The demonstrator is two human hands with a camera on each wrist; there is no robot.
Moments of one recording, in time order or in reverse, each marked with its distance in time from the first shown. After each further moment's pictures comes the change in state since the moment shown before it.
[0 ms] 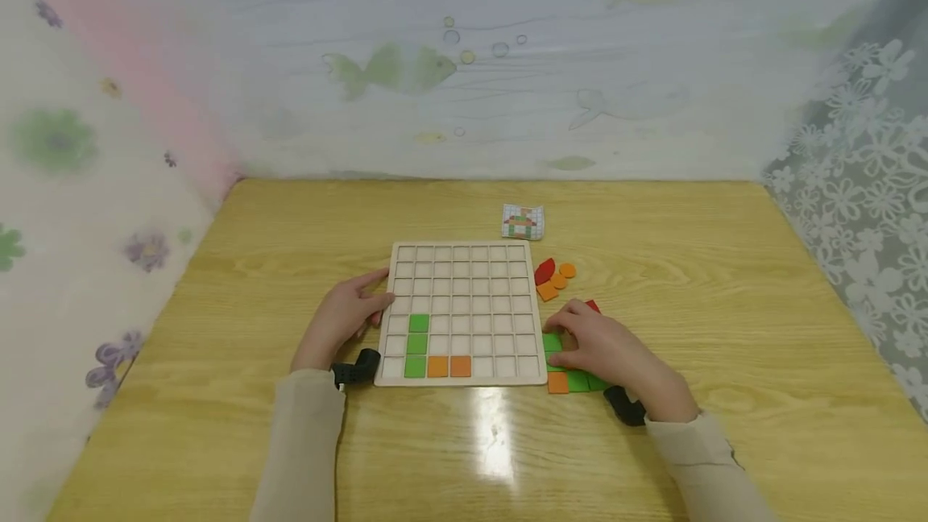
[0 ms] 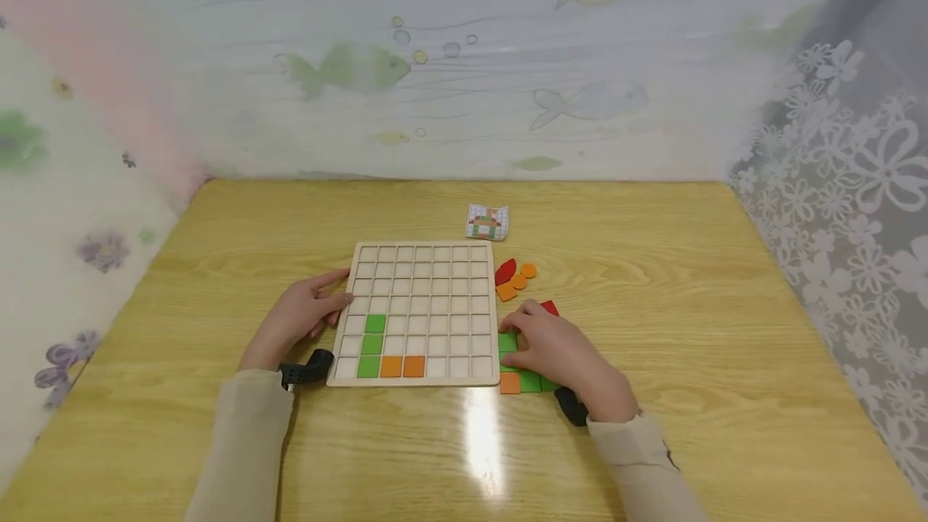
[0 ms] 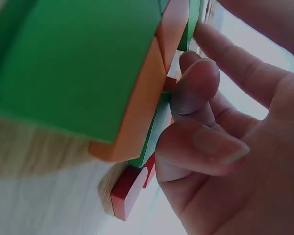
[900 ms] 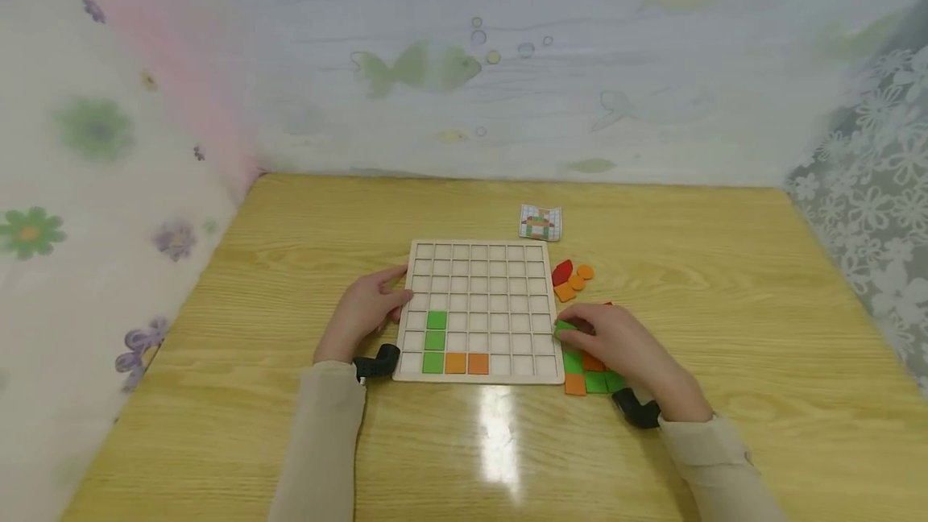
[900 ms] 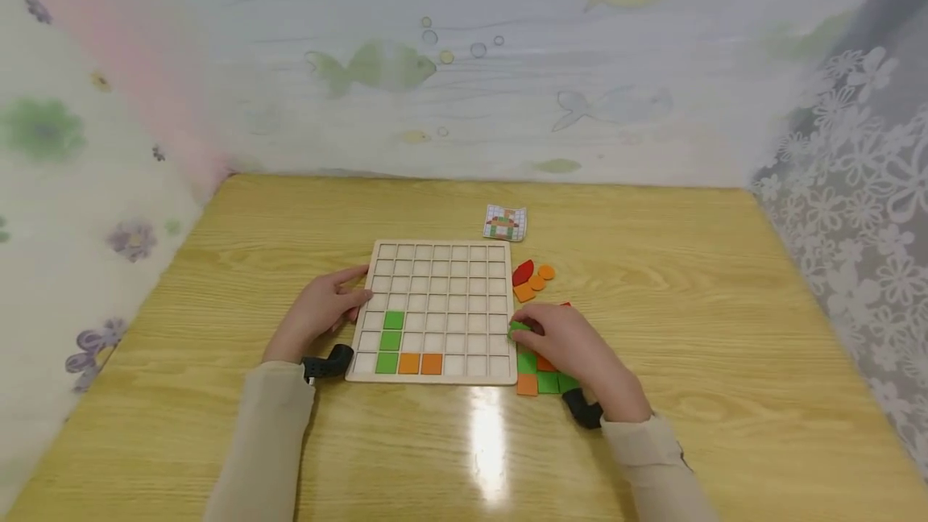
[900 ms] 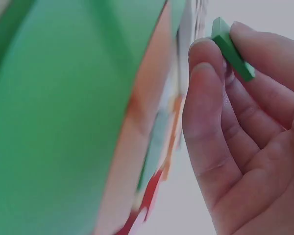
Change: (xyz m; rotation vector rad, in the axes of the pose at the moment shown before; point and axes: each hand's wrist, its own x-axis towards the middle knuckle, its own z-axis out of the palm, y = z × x) left_hand -0.002 0.001 0.001 0.044 0.030 0.023; right_hand 0.009 -0.007 0.000 0.082 0.100 -0.003
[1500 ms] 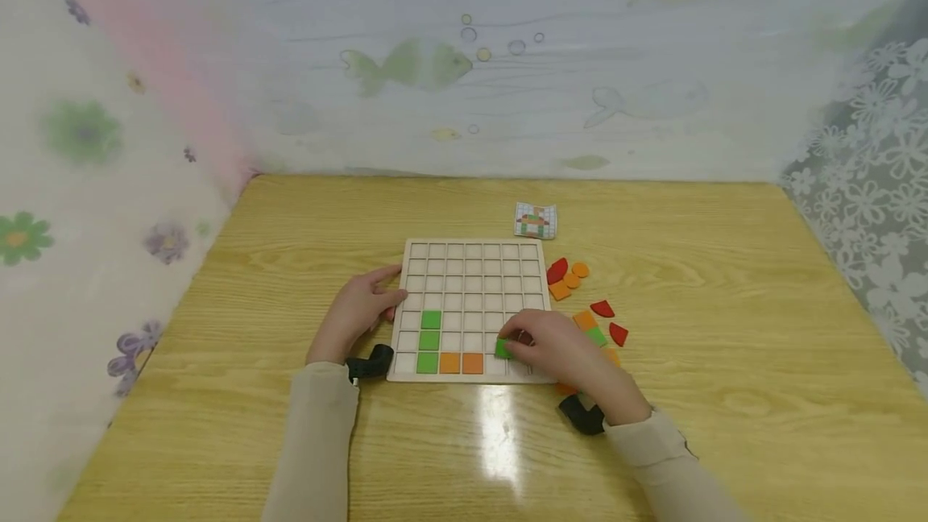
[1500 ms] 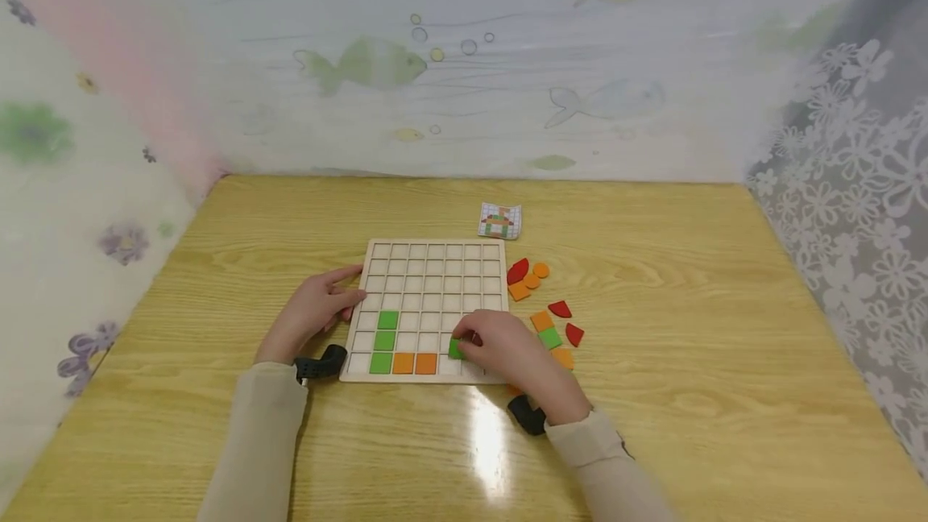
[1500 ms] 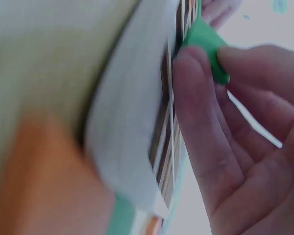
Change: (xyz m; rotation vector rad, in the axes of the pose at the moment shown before) left_hand 0.004 0.000 -0.002 -0.043 -0.023 -0.037; right_hand 0.021 -0.049 0.026 0.005 -0.066 -0.093
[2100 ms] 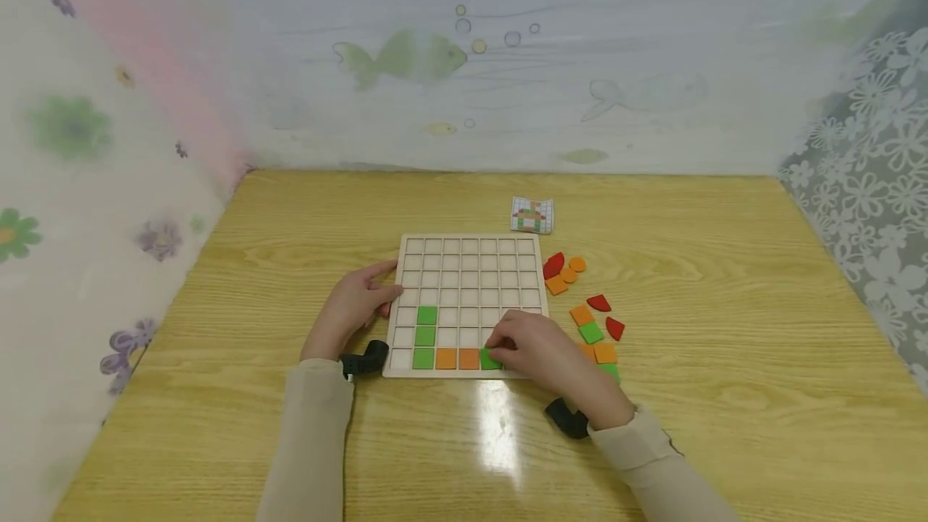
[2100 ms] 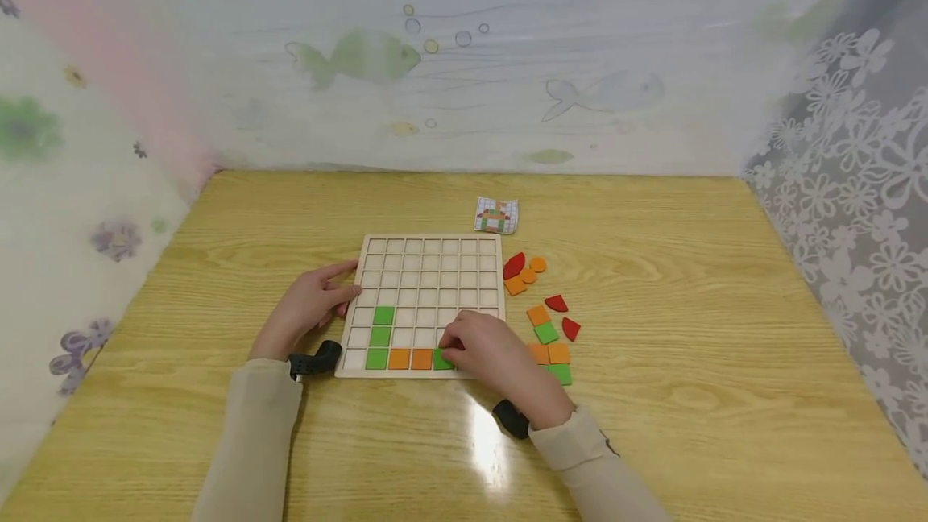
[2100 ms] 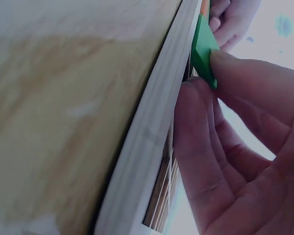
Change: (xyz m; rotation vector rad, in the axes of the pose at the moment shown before) left_hand -0.001 0.001 0.001 -0.043 -0.002 -0.015; right_hand 0.002 -0.011 0.013 -0.045 0.022 -0.043
